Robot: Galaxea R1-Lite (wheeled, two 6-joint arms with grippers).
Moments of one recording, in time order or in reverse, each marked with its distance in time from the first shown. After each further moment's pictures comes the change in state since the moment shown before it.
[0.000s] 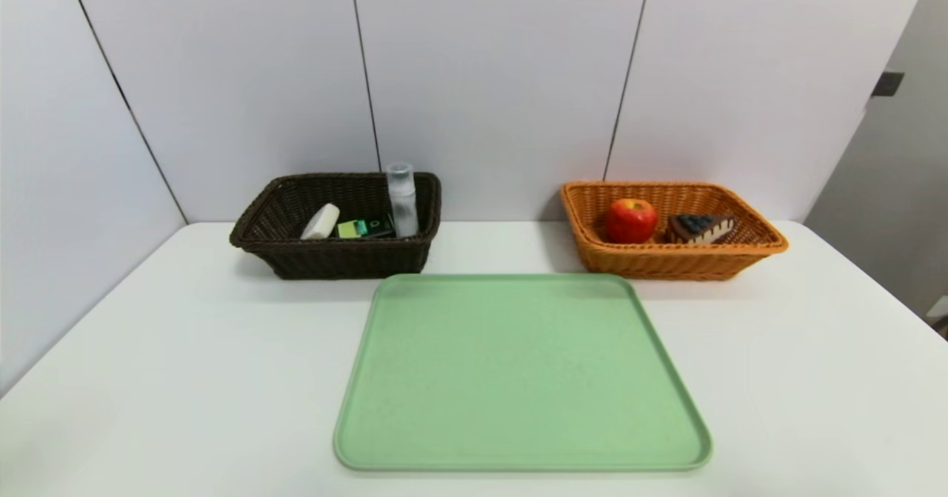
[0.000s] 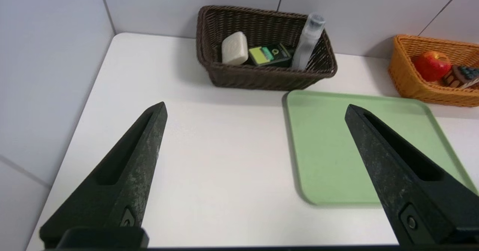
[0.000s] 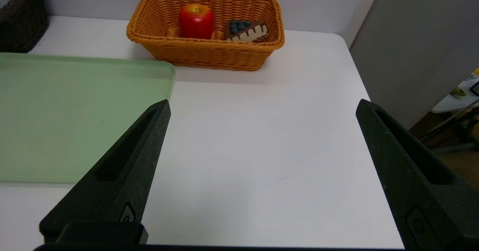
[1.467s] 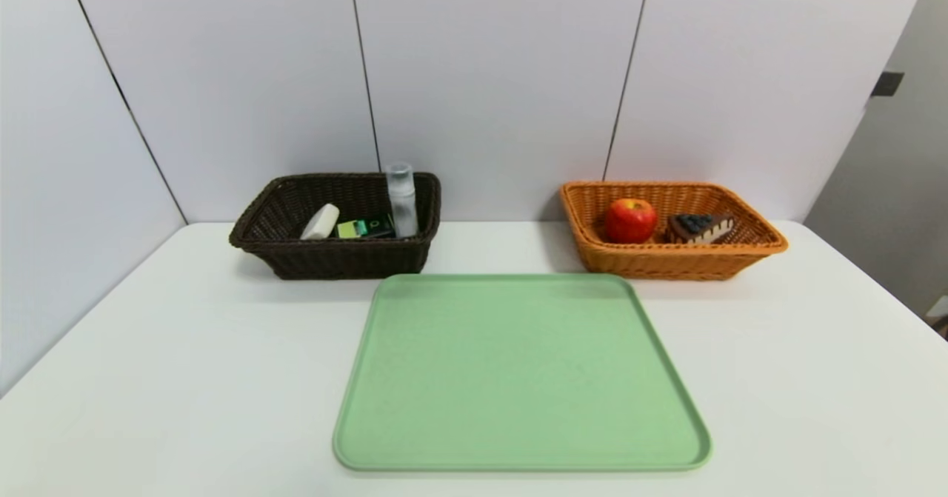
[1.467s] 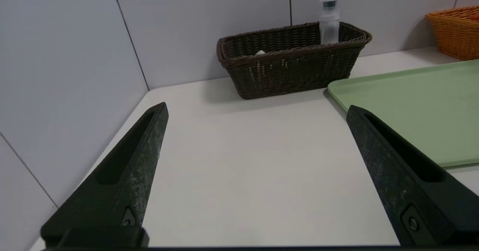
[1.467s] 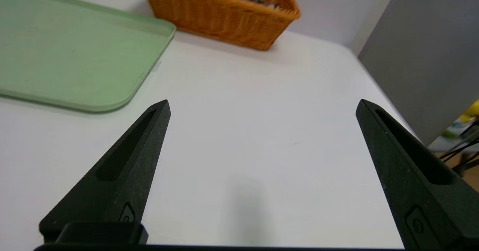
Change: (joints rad) left arm -0.038 -0.770 1.233 -0.885 0.041 0.234; right arm 0.001 -0.571 0.780 -0.407 0.063 -0.141
